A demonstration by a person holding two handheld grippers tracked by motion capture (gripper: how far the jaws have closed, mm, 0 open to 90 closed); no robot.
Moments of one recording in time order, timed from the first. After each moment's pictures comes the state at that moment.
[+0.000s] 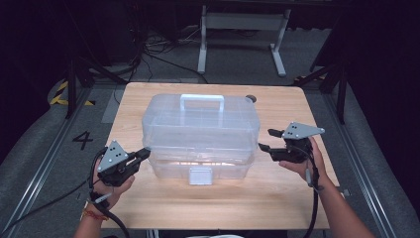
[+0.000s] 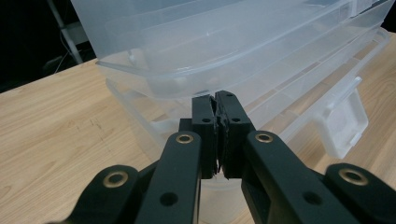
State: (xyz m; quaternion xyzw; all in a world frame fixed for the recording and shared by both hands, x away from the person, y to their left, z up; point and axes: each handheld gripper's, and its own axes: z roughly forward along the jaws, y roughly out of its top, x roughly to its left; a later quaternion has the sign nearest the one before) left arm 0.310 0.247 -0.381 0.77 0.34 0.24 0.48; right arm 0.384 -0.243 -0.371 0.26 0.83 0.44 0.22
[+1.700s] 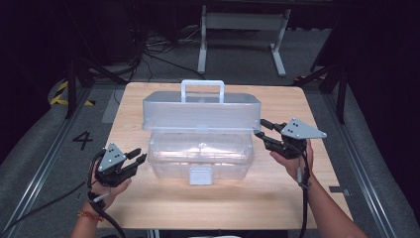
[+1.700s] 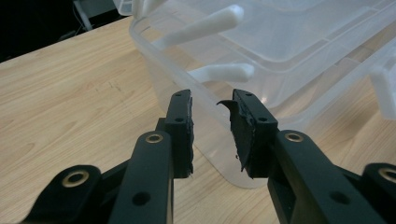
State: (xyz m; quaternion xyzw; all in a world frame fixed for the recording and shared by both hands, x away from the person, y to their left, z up) left arm 0.319 0.265 -0.407 0.79 0.36 0.25 0.43; right arm 0.381 -0.223 -0.357 0.25 0.75 0.53 0.30
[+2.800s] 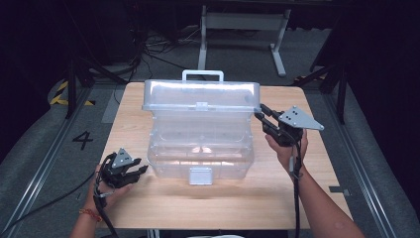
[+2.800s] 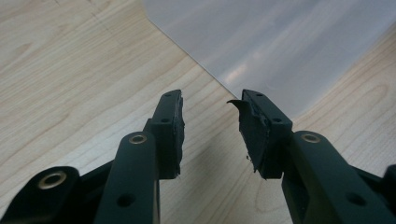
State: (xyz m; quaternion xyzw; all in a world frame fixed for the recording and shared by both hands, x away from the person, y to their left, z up) left arm 0.342 0.272 -0.457 0.85 0.37 0.18 0.34; right arm 0.398 -0.207 -0.337 0.29 0.70 0.55 0.36
